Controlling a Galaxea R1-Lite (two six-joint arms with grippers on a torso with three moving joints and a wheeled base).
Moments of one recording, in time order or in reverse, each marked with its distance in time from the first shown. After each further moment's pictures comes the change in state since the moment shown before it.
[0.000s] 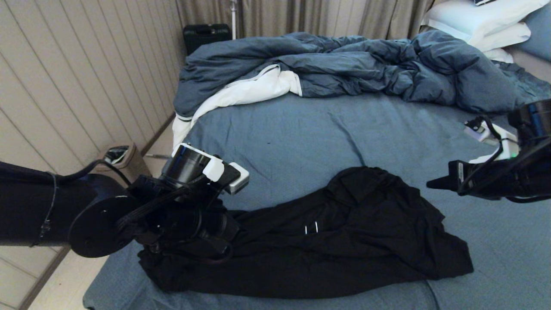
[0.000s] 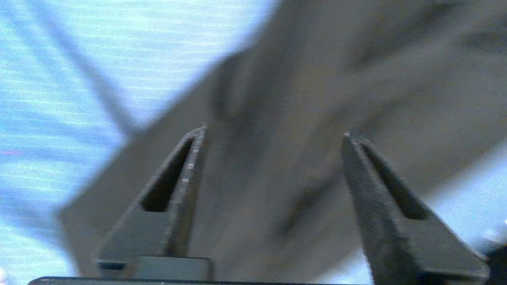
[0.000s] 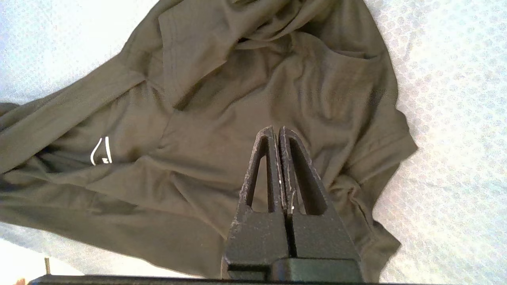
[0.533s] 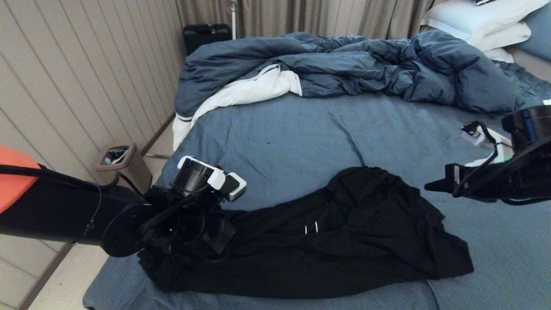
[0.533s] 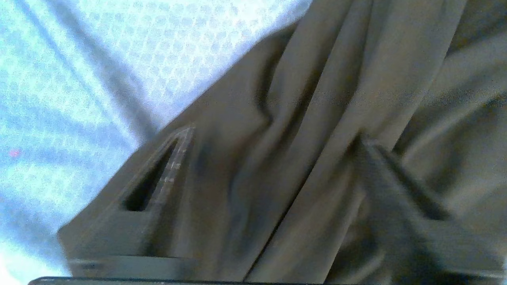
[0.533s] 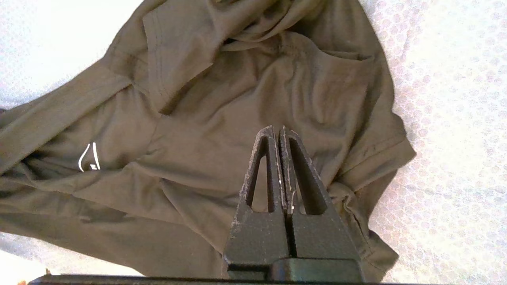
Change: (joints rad) left arm 0.047 0.087 0.044 -0.107 0.024 0.052; right arm -0.015 0.034 0.013 -0.035 0.005 -0.002
